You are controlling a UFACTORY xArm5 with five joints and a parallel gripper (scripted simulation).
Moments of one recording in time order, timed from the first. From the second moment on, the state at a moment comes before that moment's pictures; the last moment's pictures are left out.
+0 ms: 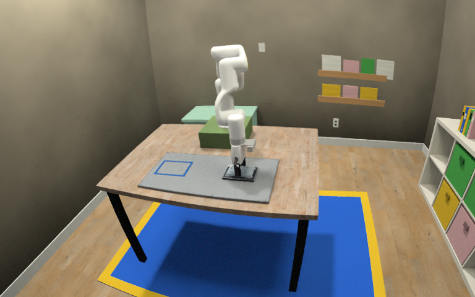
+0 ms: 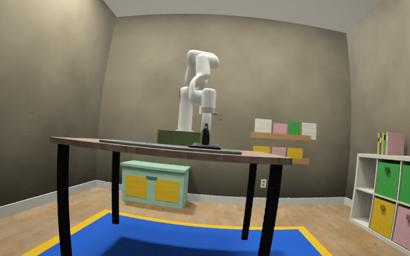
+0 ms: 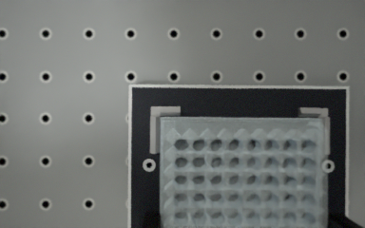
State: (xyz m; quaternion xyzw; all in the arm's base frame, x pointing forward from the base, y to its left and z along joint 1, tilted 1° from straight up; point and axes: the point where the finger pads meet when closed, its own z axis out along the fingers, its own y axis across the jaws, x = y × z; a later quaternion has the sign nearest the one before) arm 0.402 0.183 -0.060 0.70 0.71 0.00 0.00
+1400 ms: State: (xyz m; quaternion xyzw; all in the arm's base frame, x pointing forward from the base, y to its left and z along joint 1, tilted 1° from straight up) arm 0.402 0.183 -0.059 0.70 0.71 0.00 0.00
